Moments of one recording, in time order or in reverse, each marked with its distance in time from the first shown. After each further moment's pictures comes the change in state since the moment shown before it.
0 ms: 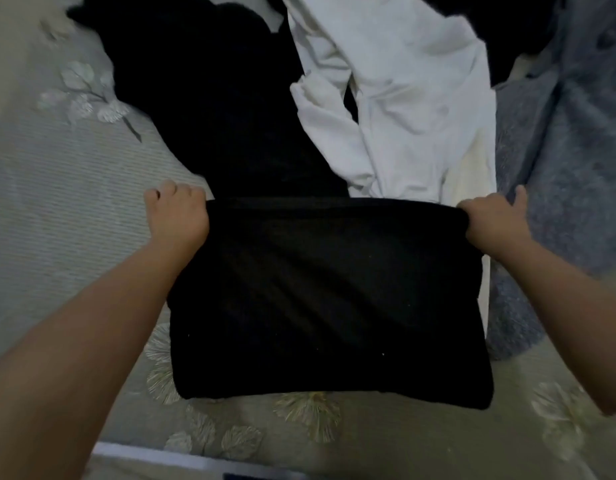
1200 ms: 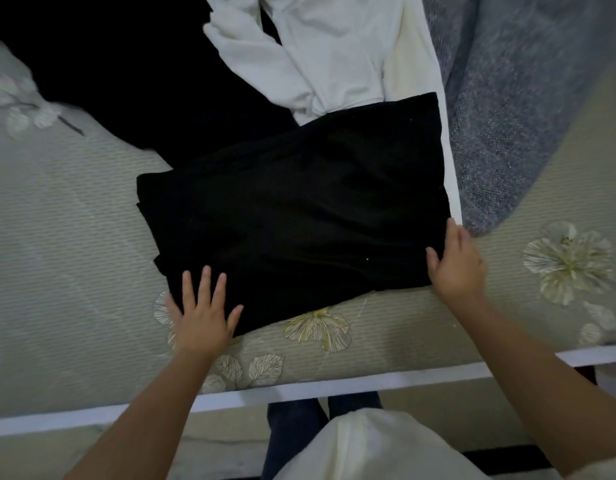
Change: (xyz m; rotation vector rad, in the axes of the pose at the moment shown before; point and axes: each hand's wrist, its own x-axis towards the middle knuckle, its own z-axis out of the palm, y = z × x) left_hand -0.195 0.005 0.068 0.061 -0.332 0.238; right_hand -0.201 -0.056 0.125 0.682 -0.013 0.494
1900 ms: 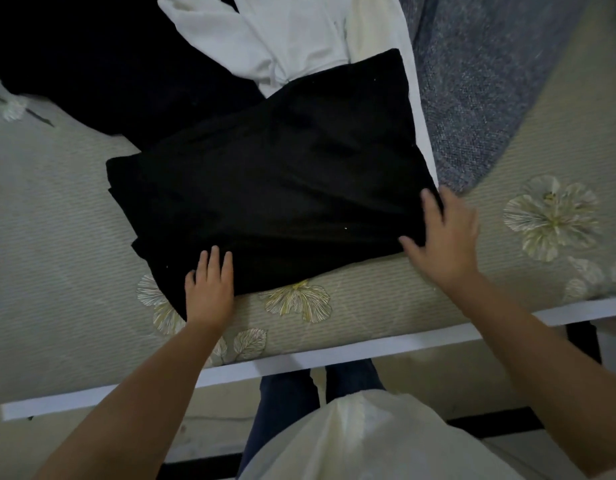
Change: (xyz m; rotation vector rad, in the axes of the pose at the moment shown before) left_hand 0.002 0.042 -0.001 0.117 -0.009 0.073; right_hand -0.029 0.020 -0.026 -0.025 0.010 -0.290
